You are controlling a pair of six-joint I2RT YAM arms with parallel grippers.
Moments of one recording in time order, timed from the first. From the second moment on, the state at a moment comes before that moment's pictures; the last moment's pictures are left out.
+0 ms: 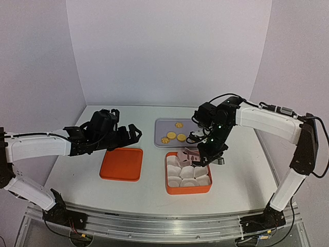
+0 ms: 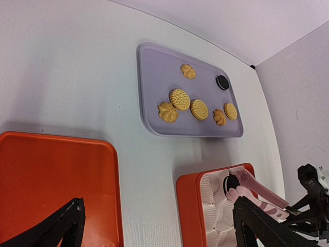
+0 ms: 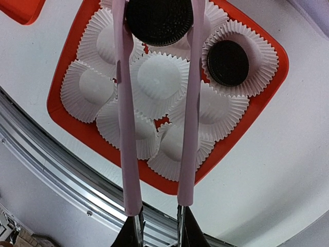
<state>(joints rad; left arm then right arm) -0.83 1.33 0.87 -0.13 -0.19 -0.83 0.78 1.72 1.49 -1.25 -0.16 0.19</state>
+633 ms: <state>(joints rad) -0.83 1.33 0.87 -0.10 -0.18 -0.83 0.78 1.80 1.49 -1.22 -0.10 0.20</state>
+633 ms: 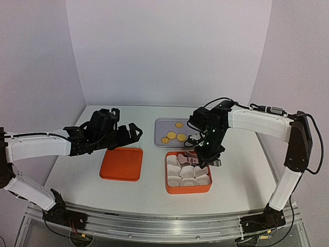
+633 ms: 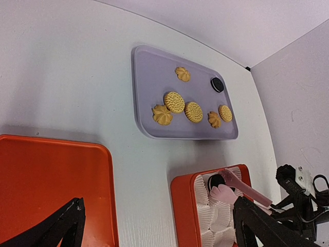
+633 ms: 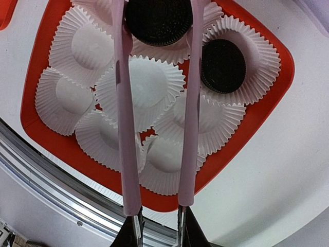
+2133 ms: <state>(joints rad) -0.83 1.34 0.87 -0.10 -0.18 -0.83 0.78 1.80 1.47 -1.21 -0.08 0.20</state>
